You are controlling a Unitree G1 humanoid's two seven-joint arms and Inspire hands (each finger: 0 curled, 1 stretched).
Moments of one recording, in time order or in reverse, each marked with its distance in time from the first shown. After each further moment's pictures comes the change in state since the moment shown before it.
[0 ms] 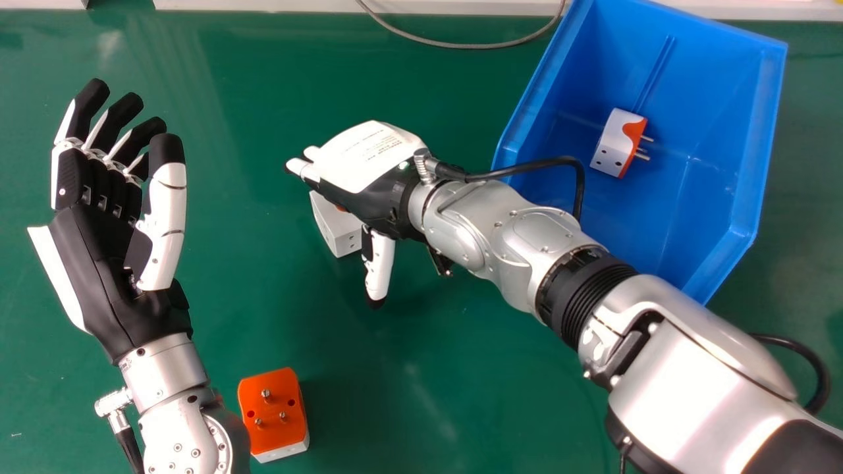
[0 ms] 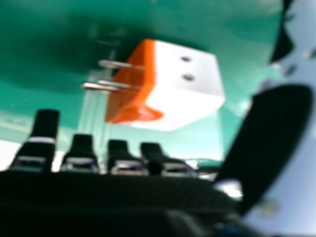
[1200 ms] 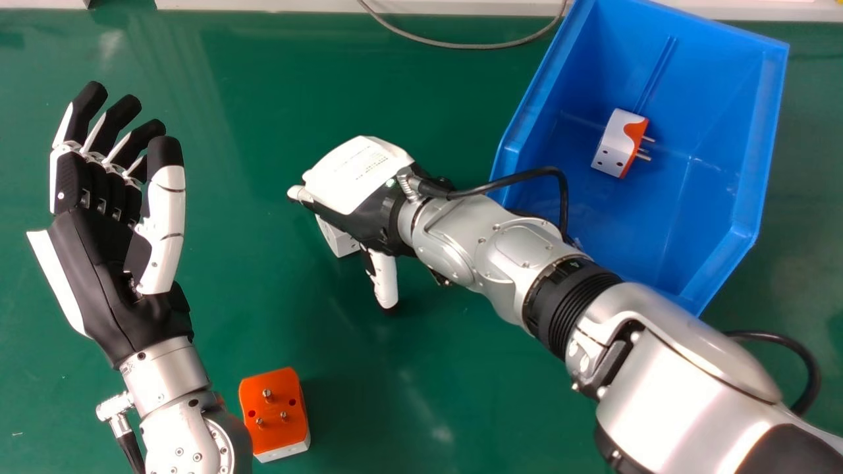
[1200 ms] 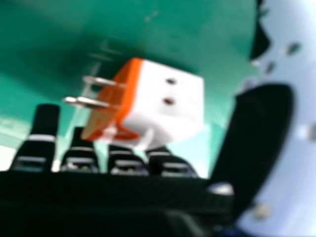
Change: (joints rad) left arm 0.014 -0.012 -0.001 -0.020 -0.003 0.000 0.000; right arm 0.005 0.036 0.071 0.039 -0.060 0.010 -0.013
